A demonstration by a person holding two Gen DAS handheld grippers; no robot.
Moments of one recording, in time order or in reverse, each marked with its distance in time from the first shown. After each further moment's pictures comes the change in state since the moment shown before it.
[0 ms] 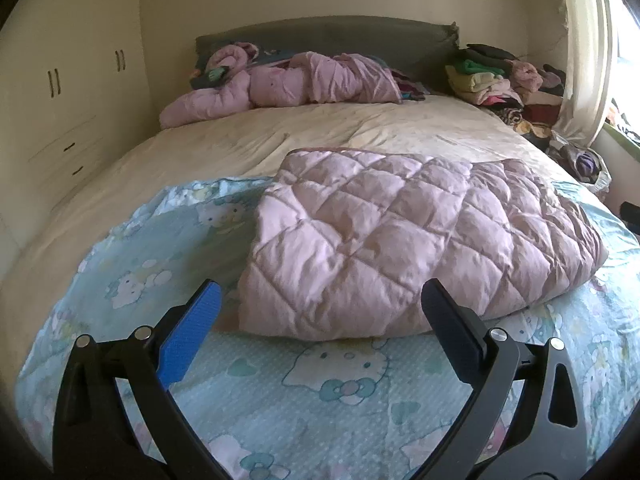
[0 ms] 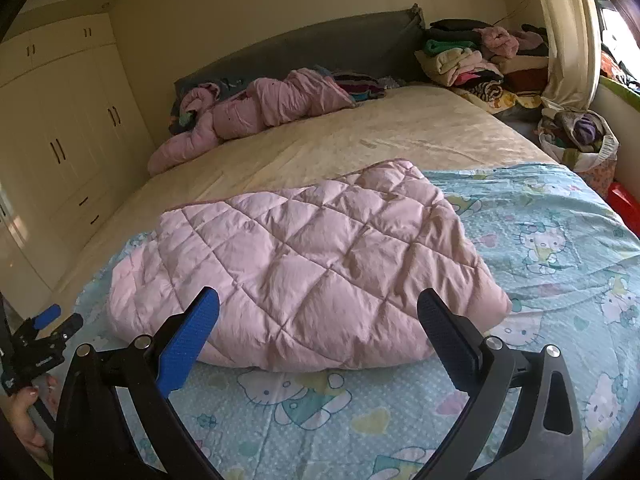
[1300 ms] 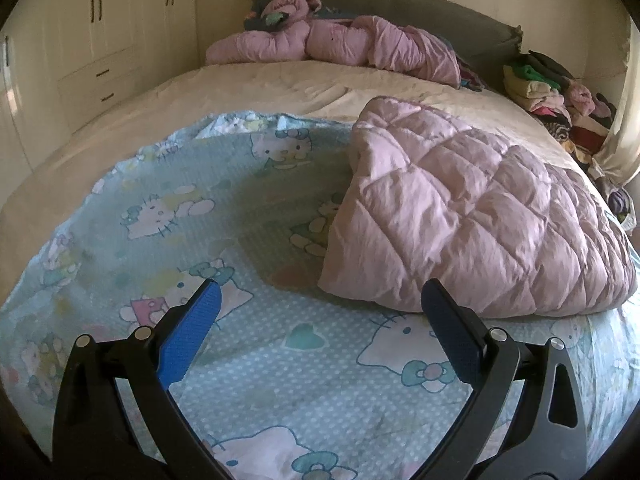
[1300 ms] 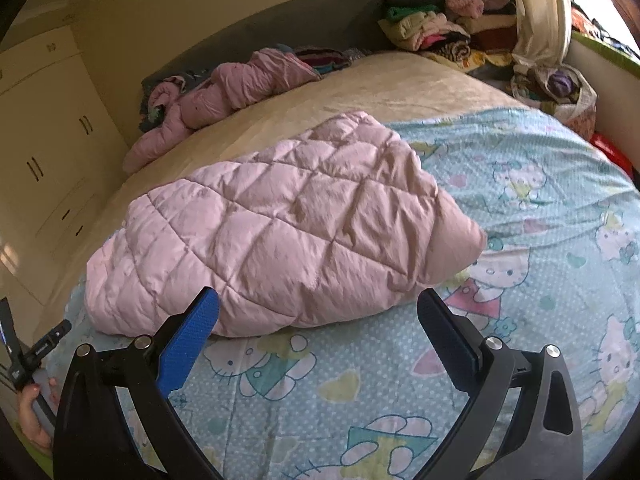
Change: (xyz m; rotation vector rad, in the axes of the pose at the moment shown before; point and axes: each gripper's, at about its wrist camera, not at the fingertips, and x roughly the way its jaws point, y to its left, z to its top) left arm 0.045 0.080 -0.036 -0.199 0.136 0.056; right arm 0.029 -0.040 -0.040 0.140 0.101 -0.061
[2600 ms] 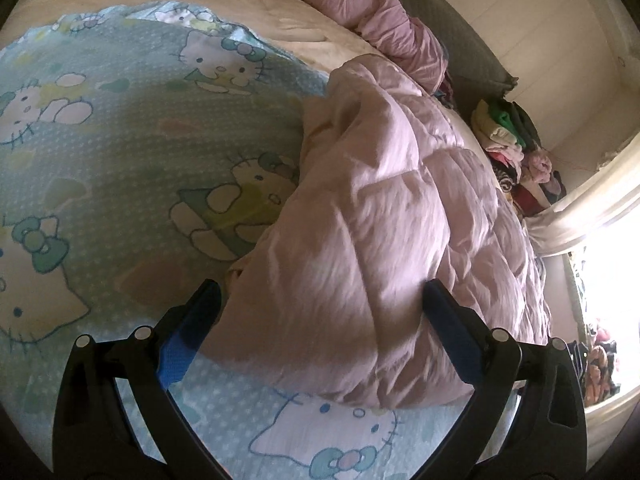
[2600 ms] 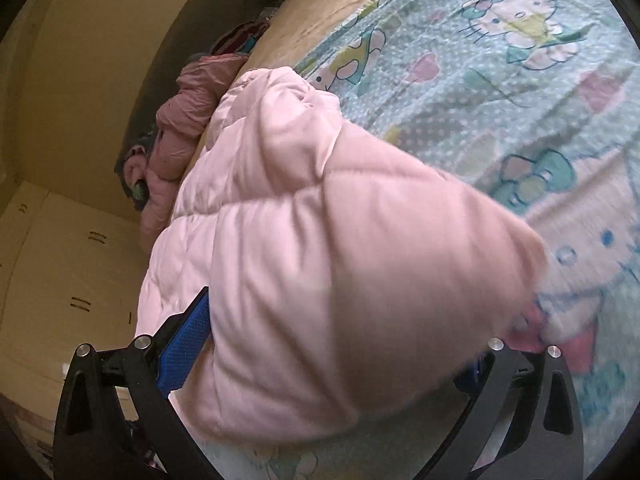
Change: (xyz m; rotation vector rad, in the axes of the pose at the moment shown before) left arm 0.105 0.008 0.018 -0.342 0.176 -0.390; right arm 0.117 -0.108 0.033 0.552 0.157 0.223
